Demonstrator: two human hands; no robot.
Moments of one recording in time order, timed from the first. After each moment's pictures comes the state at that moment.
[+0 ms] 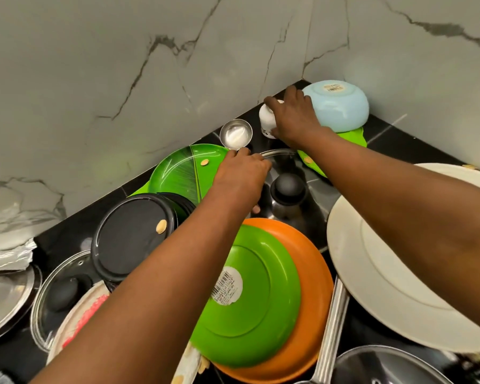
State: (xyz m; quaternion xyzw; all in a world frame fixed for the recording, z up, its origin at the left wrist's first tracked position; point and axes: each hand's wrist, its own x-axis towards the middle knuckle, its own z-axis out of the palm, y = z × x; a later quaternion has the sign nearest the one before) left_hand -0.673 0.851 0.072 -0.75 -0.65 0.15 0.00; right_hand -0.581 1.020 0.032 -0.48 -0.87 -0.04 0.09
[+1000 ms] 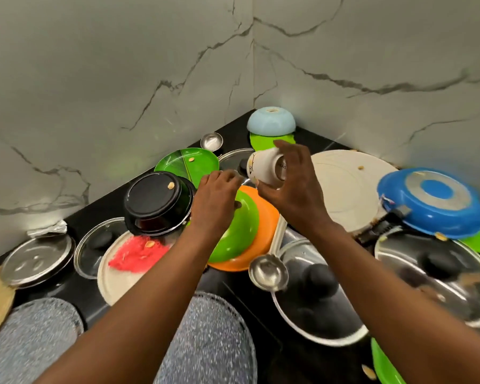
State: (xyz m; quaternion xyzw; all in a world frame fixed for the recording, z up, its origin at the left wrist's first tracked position) left_hand -0.637 0.669 0.085 -0.75 -0.63 -0.15 0.10; right_hand -0.464 0.682 0.107 -0.46 -0.74 0.13 0.47
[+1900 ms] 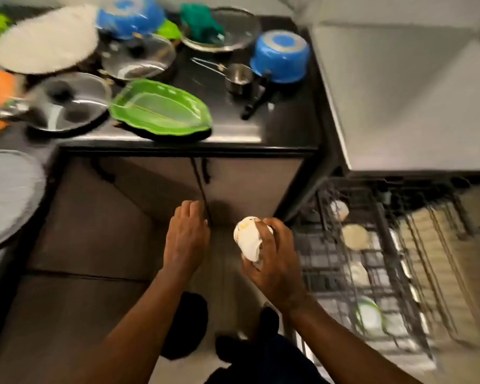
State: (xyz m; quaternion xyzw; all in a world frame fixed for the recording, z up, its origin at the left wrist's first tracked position) left_hand -0.403 0.158 -0.046 -0.87 -0.44 -0.13 -0.17; right_hand -0.280 0.004 -0.047 -0.77 -0.54 0.02 0.35
